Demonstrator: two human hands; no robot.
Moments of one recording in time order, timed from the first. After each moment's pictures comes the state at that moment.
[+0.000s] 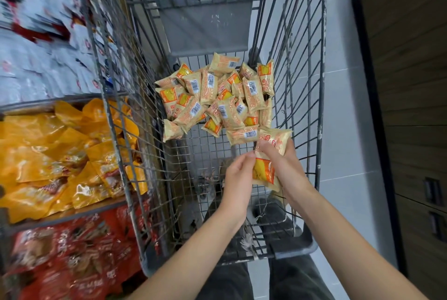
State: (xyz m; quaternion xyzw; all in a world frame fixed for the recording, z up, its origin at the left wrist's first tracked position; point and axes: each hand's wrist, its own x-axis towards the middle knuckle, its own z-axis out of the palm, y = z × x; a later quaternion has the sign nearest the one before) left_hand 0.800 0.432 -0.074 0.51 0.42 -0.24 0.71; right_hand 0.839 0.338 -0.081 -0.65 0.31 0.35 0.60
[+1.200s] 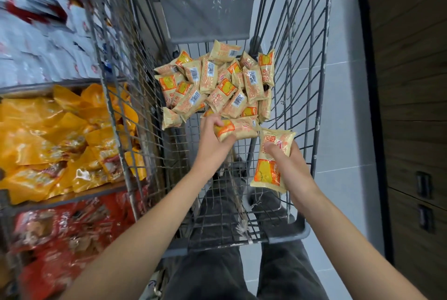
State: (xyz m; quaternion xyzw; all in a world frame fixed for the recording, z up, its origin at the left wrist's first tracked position) left_hand 0.823 0.487 -0.134 0.75 0.27 -0.16 0.58; right_hand 0.828 0.327 -0.064 -0.65 0.35 0.35 0.57
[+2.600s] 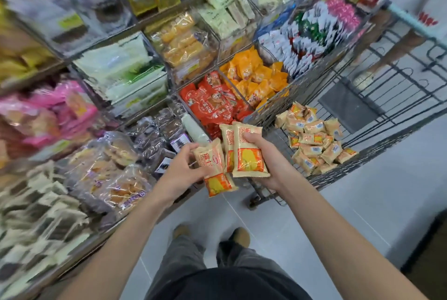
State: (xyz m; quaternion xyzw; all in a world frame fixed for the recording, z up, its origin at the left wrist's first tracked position) left_hand 0.421 0.365 0.130 0.54 0.54 0.18 0.62; right_hand 0.620 0.328 0.127 -0.51 -0.07 0.73 0.45
